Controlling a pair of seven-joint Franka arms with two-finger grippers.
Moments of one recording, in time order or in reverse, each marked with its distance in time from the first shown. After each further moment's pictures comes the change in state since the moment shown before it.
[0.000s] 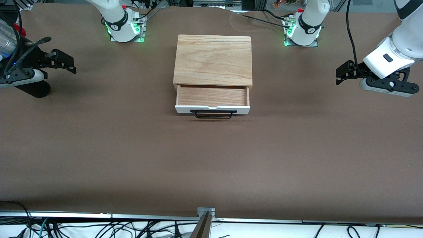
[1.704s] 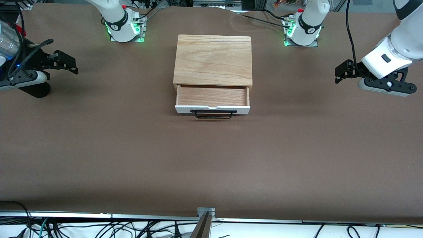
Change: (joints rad) left arm -0.003 0.004 0.000 0.001 0.000 -0.022 0.000; right arm 0.000 0.006 0.001 -0.006 0.009 0.000 0.000
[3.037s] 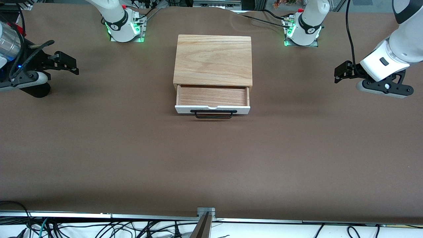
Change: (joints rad) left arm 0.001 0.011 0.003 0.000 0.000 -0.023 0.000; right arm 0.000 0.005 0.000 -0.001 0.001 0.002 0.000
